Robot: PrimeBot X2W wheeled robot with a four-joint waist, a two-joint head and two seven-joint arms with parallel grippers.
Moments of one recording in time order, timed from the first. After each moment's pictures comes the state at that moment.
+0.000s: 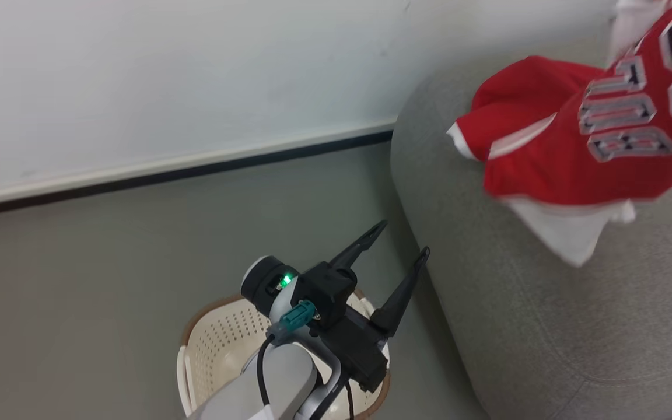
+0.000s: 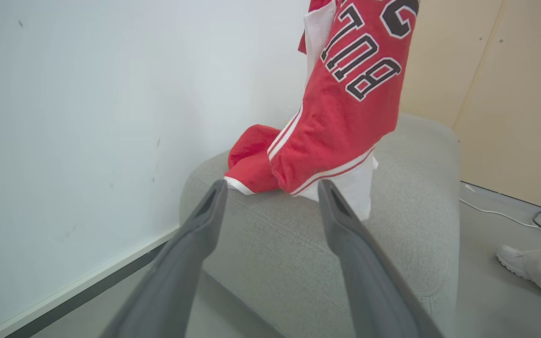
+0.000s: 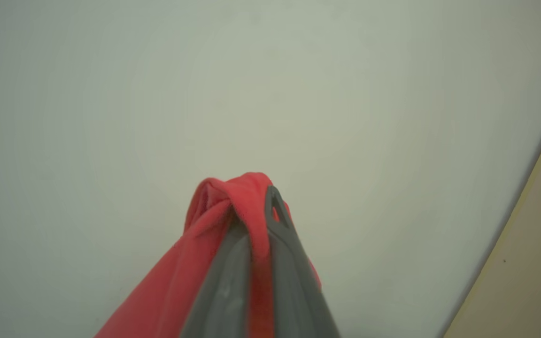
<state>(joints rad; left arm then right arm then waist) -0.57 0.06 -0.86 0.39 -0.55 0.03 -0.25 -1.03 -0.62 0.20 0.44 0.24 0.12 -0.01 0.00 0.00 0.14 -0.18</state>
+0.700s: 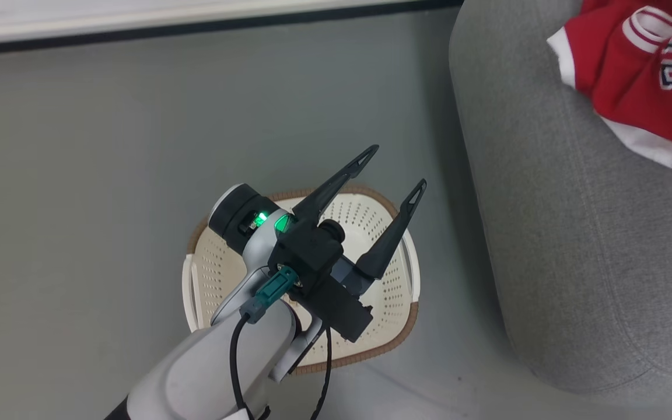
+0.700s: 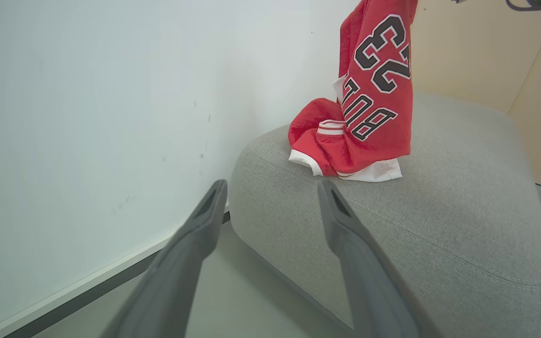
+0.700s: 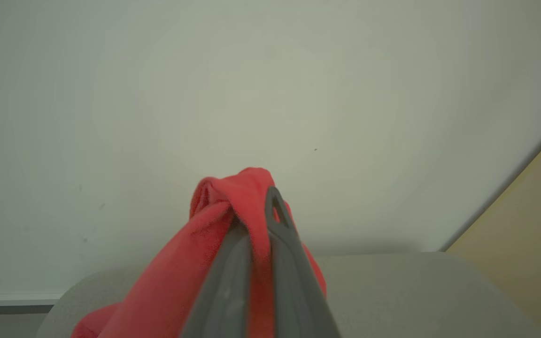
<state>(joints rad) -0.70 0.15 -0.83 0.24 -0.44 0.06 -0.25 -1.22 -0.67 0.14 0.66 0.23 0.09 0.07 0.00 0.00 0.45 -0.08</state>
